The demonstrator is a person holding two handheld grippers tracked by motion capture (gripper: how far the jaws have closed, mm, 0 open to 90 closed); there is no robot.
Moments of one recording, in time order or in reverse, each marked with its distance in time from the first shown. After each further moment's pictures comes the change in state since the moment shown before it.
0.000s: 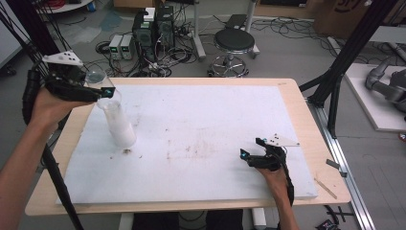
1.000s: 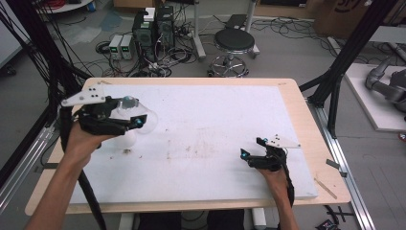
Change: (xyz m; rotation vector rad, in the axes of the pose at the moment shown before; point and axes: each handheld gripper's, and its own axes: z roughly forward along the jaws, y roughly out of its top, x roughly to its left) left arm -0.090 -0.048 0.040 -0.296 -0.316 0.048; right arm 0.001 -0.001 -0.002 -0.026 -0.006 -0.006
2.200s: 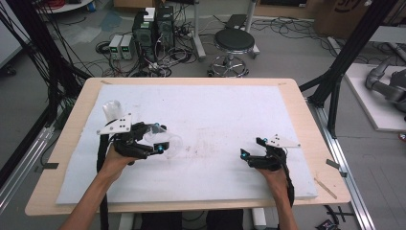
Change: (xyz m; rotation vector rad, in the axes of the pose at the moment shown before) left arm 0.003 -0.088 0.060 -0.139 -0.267 -0.023; right arm 0.000 0.000 0.000 0.009 0.010 0.003
